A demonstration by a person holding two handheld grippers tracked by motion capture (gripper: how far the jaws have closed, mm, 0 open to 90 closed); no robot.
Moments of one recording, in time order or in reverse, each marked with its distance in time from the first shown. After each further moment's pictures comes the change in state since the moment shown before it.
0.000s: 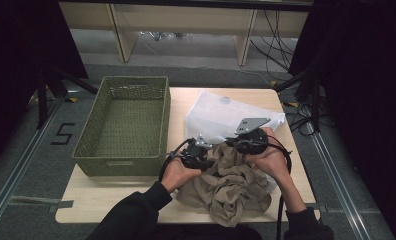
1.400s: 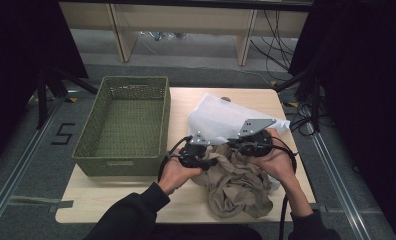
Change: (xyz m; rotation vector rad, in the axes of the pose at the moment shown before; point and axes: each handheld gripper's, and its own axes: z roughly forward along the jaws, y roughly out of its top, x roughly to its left) left arm -0.006 0.008 -0.017 -0.102 -0.035 -0.047; right arm 0.007 0.004 -0.020 -0.020 0.015 -0.035
